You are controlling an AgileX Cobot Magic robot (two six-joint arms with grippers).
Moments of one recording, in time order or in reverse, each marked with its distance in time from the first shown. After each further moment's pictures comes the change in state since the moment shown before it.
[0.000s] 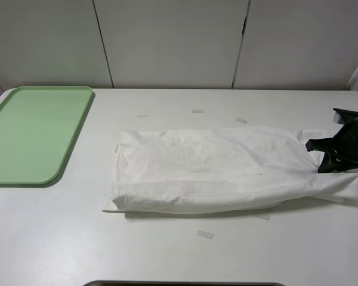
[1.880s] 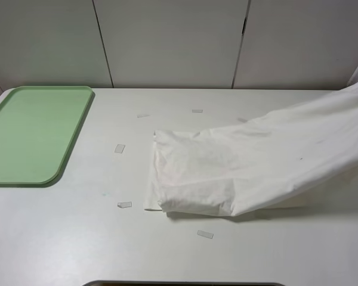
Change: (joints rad) left arm 0.000 0.000 0.000 0.000 0.000 0.000; right arm 0.000 -0.408 -0.347 -0.138 0.549 0.029
